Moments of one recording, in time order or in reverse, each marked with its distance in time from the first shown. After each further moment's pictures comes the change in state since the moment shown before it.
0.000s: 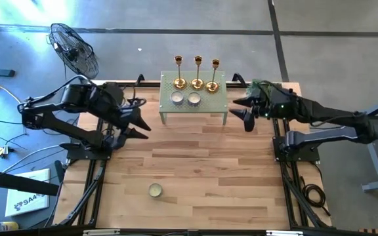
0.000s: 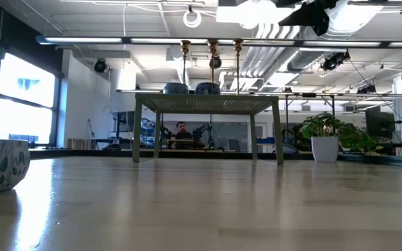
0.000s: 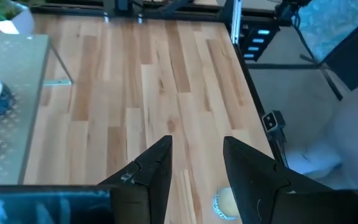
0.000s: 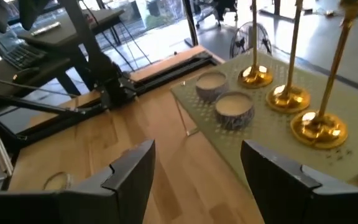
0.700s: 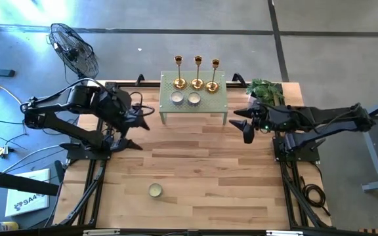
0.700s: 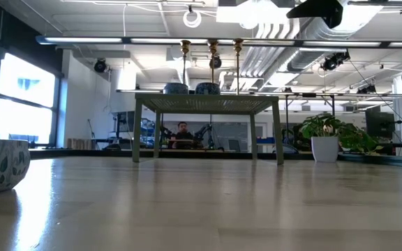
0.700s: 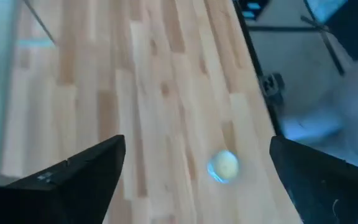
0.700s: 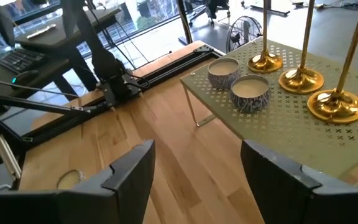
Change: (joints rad) left arm 0.000 0.040 0.000 -0.126 0.038 0.030; right arm 0.309 0.014 0.000 -0.048 0.317 0.166
